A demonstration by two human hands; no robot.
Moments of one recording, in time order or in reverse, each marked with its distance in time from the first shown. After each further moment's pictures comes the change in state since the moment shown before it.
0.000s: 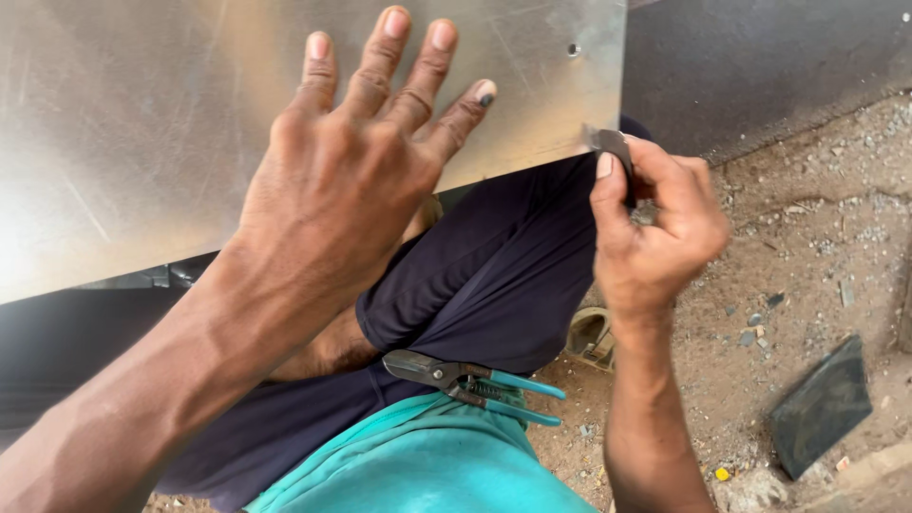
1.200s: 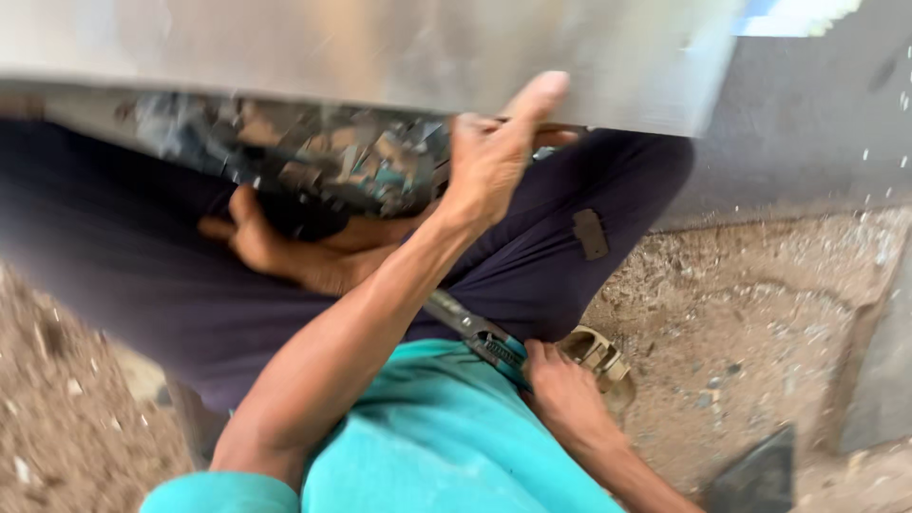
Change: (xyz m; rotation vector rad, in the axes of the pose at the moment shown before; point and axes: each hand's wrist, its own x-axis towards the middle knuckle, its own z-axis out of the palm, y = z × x) left_hand -0.038 0.076 0.086 -2.098 0.791 -0.785; right_hand -0.201 -0.034 -0.061 -0.495 -1.279 -0.040
